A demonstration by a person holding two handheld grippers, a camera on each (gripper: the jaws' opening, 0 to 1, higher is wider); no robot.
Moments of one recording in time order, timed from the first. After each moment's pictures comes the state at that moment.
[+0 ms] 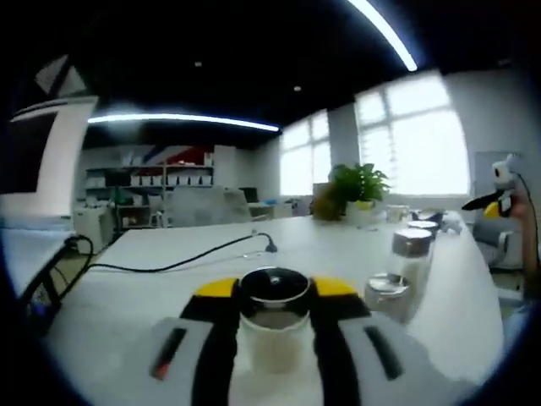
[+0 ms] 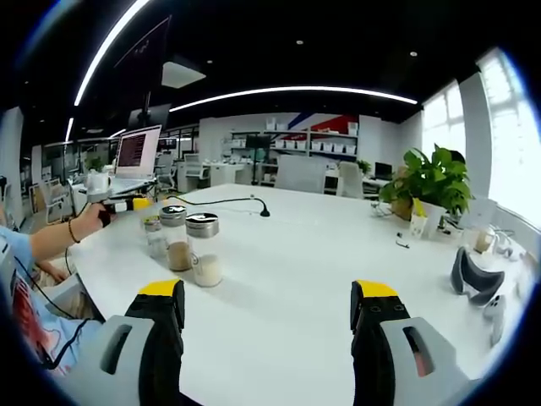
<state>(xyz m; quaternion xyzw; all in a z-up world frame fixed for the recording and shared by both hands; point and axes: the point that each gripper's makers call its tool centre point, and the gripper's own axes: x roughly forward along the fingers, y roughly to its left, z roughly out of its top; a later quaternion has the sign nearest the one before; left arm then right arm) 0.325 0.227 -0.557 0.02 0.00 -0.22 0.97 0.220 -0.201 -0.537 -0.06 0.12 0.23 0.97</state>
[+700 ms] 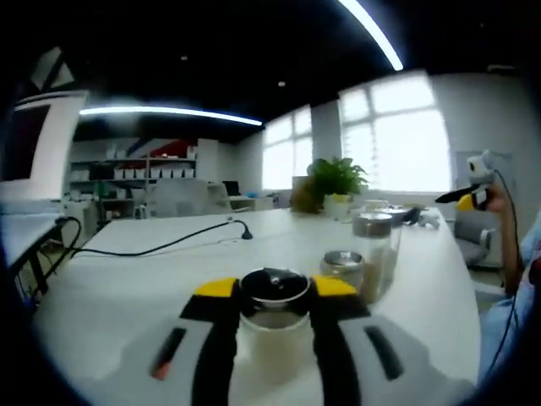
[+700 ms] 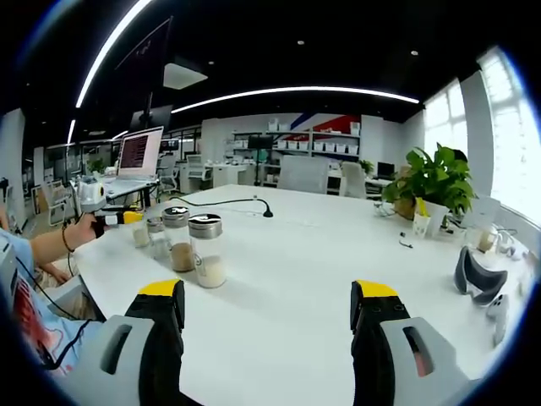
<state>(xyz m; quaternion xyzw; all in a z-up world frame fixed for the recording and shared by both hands) 0.298 0.208 -0.583 -0.02 0.03 -0.27 0.96 0.223 -0.198 -0.538 -0.05 0.12 0.23 0.96</state>
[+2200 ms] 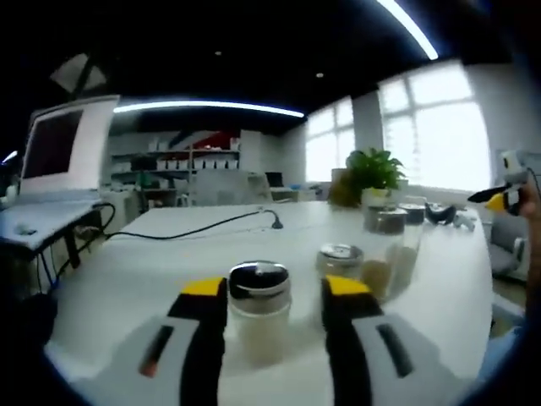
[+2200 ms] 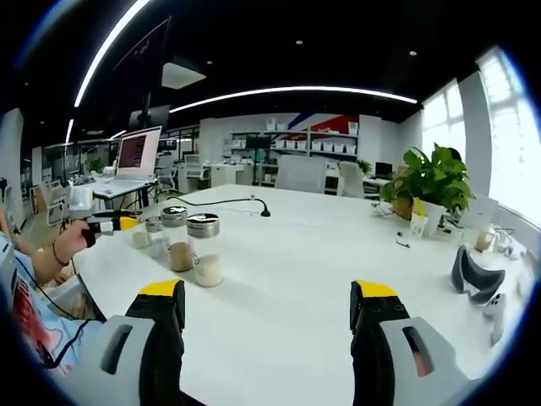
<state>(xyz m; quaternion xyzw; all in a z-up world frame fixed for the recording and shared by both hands) 0.279 0.203 -0.586 0.00 0.04 -0.13 0.99 0.218 -0.202 -0.536 -0.05 0.12 0.23 0.96</state>
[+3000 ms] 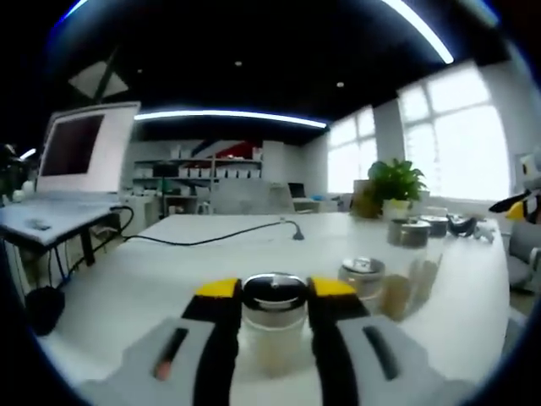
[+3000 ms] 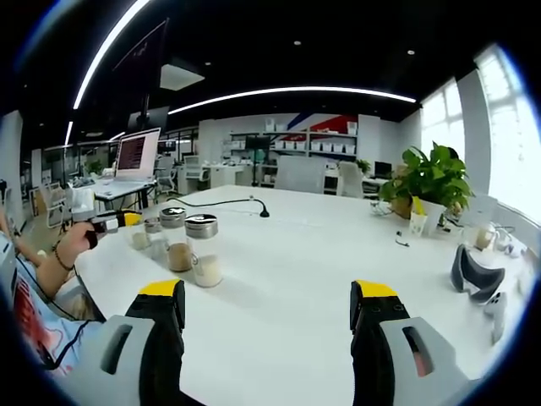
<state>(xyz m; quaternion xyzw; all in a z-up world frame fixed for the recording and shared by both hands) 0.290 0.215 -0.579 -0.02 0.02 -0.08 1.00 0.221 -0.206 -0.536 -0.05 0.12 0.23 0.97</state>
